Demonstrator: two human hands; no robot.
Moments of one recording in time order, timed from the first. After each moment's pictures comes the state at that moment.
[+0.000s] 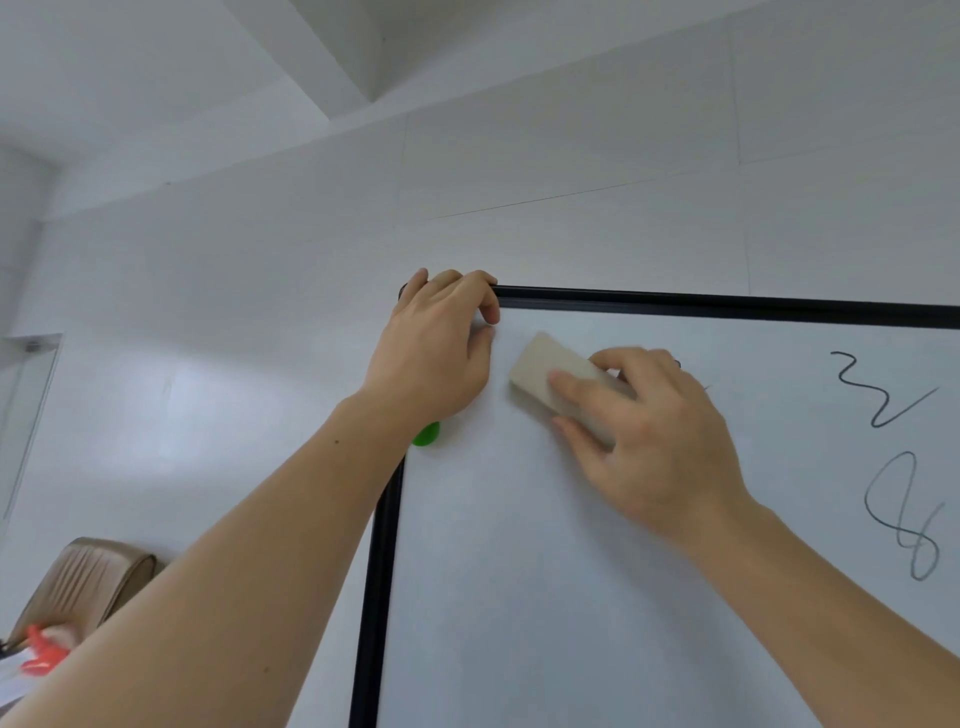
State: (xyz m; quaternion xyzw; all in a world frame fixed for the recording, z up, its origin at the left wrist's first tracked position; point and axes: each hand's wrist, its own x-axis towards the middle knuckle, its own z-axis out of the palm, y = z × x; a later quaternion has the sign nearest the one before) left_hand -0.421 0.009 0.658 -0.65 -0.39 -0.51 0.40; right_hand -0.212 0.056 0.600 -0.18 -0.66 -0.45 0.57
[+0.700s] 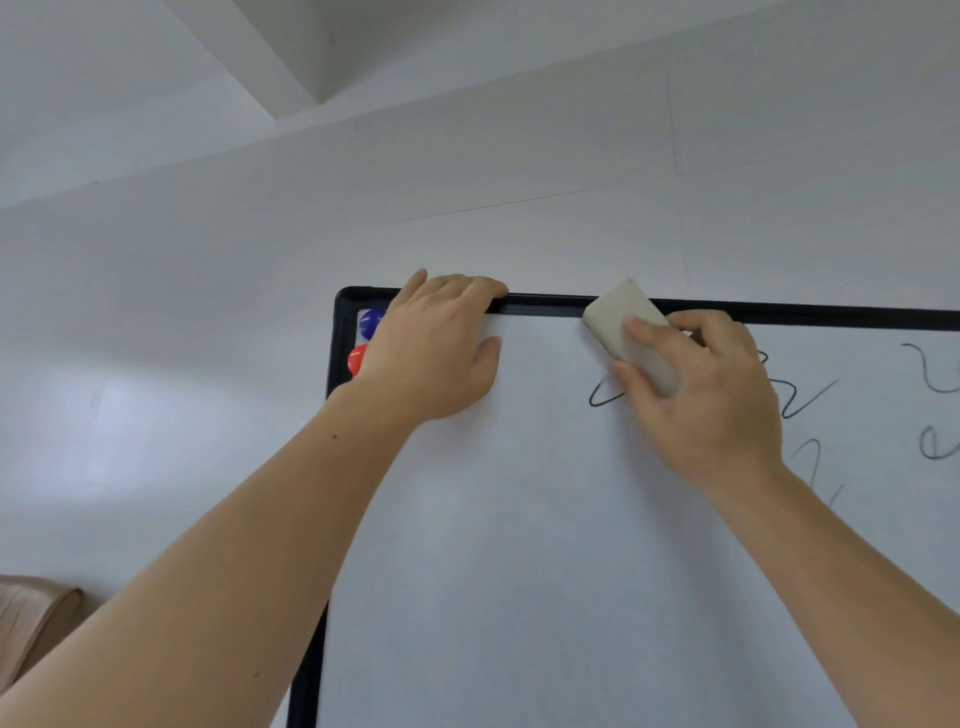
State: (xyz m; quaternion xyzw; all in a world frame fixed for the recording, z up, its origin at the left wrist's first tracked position) left_hand -0.378 0.013 0.670 -0.67 -0.42 -0.43 0.44; right_hand -0.136 0.075 0.624 -0.26 -0.57 -0.40 0.67
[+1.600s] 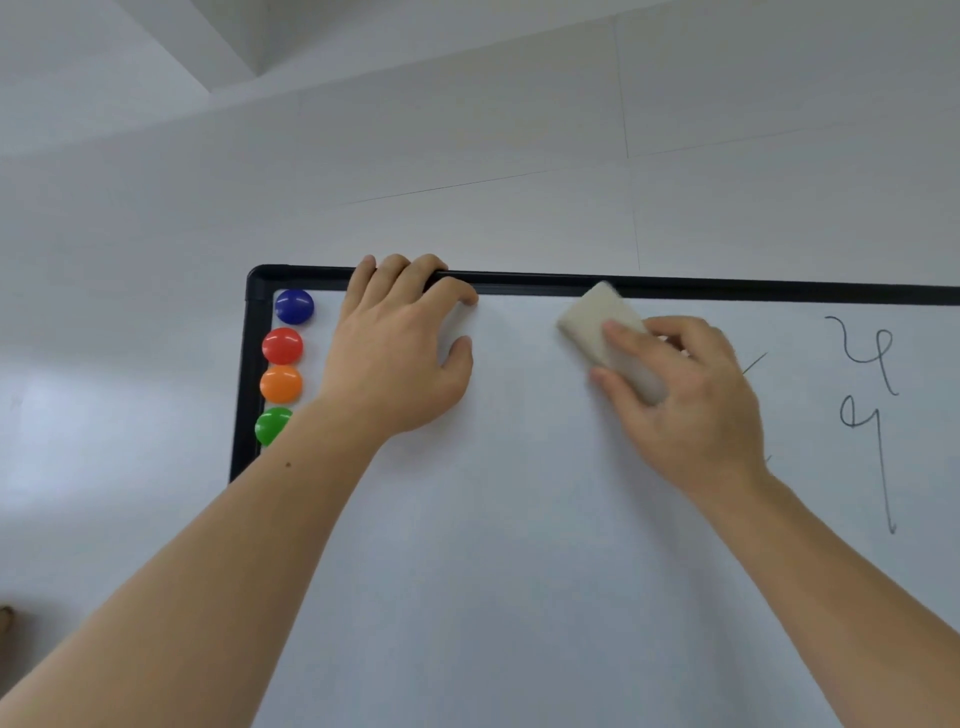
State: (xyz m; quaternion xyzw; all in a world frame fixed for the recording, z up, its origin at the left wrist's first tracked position) left_hand -0.348 0.030 0.650 -0.65 -0.39 -0.46 0.46; right_hand -0.098 0.082 0.600 -0.26 -0.58 -0.40 0.66
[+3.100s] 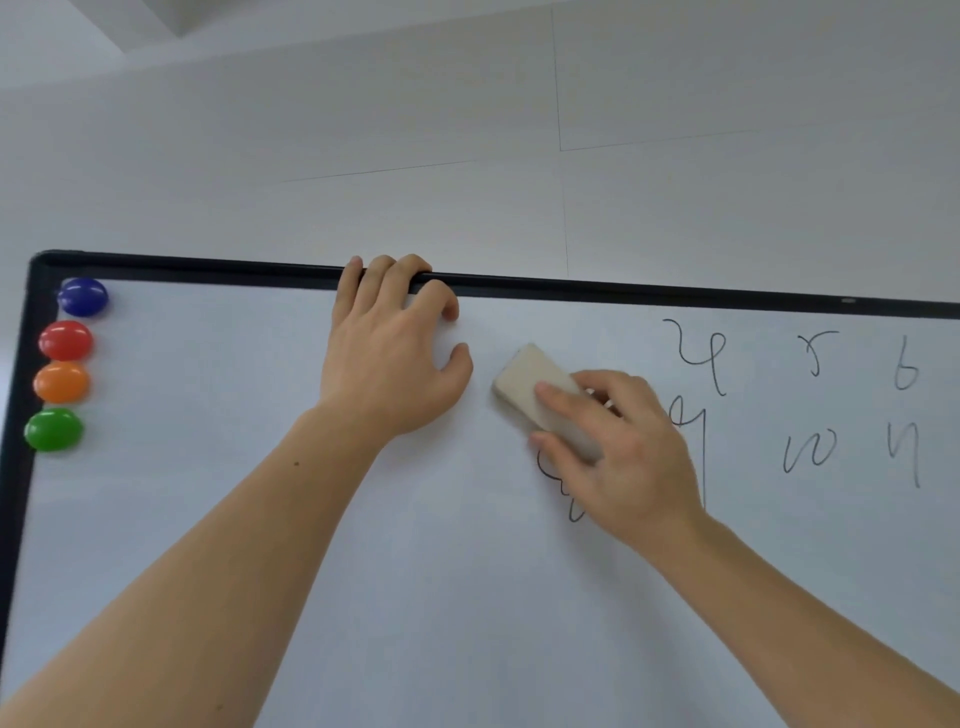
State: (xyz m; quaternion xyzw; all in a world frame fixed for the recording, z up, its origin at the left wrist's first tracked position) left_hand -0.215 0.063 0.647 -0.64 -0.37 -0.50 0.44; right_hand 0.010 0.097 0.563 -0.25 -0.64 -0.40 0.60
